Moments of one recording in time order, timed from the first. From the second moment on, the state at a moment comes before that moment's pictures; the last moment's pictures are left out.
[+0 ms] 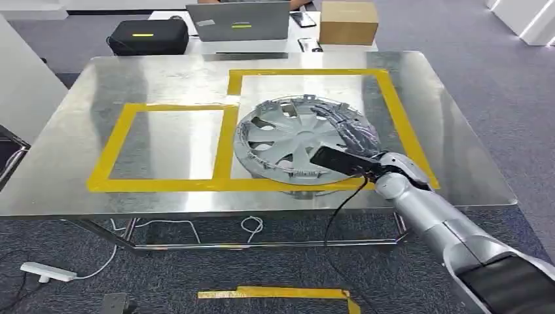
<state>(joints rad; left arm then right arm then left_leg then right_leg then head) -0.07 -0.09 0.93 -0.23 -0.59 -0.19 -0.51 -0.79 -0.06 0.57 -0.72 0.43 -0.16 -0.45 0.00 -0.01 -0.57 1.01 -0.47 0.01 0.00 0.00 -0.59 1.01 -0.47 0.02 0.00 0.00</state>
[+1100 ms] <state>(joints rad) -0.06 -0.08 0.96 -0.23 -0.51 -0.20 -0.55 -1.33 -0.52 0.54 -0.99 0.63 -0.18 -0.34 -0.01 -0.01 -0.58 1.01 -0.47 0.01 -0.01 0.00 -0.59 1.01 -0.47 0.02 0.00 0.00</state>
